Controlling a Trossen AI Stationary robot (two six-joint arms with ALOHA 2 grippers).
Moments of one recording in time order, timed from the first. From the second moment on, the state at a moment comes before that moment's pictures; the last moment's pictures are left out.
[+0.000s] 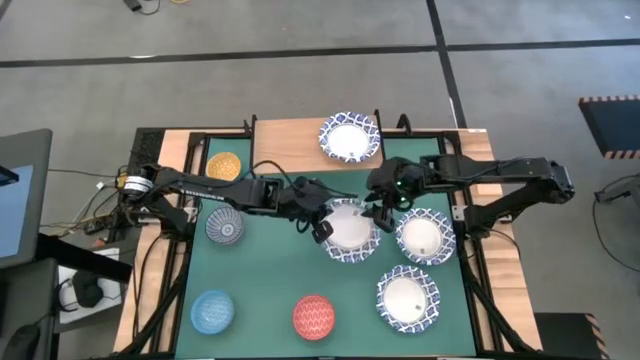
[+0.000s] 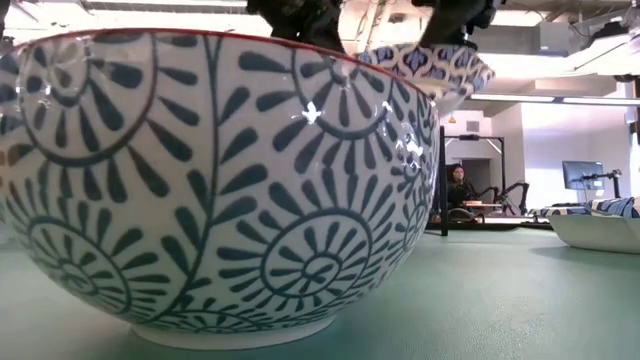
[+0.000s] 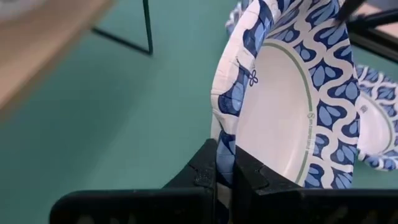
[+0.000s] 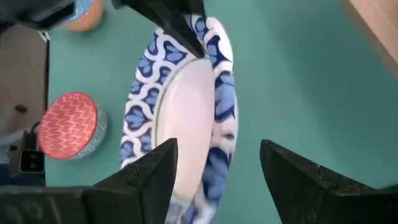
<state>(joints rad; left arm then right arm) -0.05 1.66 1.37 -0.38 -0.25 -0.43 -0.04 1.28 1.20 -0.76 -0.07 0.31</state>
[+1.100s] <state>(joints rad) 0.15 1.66 1.70 -0.85 -0.27 -0.23 -0.72 1.32 1.26 -0.46 -0.20 0.47</state>
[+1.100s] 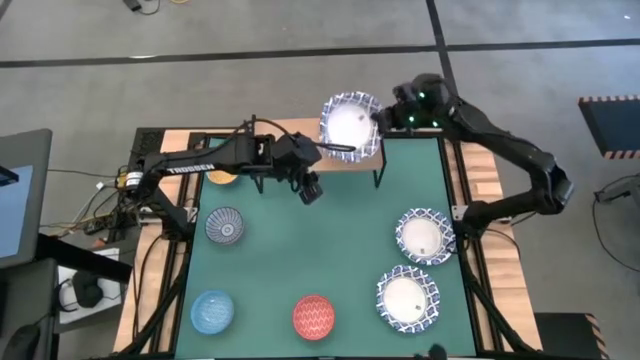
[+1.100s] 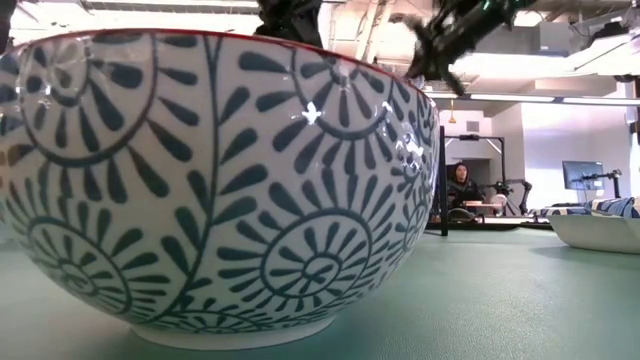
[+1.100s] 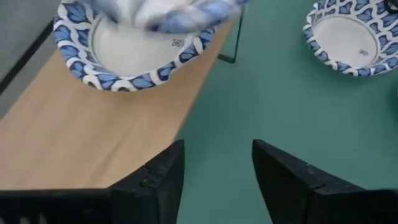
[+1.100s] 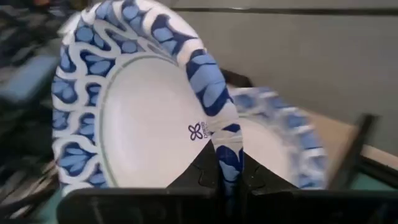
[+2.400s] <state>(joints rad) 0.25 1.67 1.70 -0.93 -0.11 -0.13 -0.63 1.18 1.25 -1.02 0.01 0.61</state>
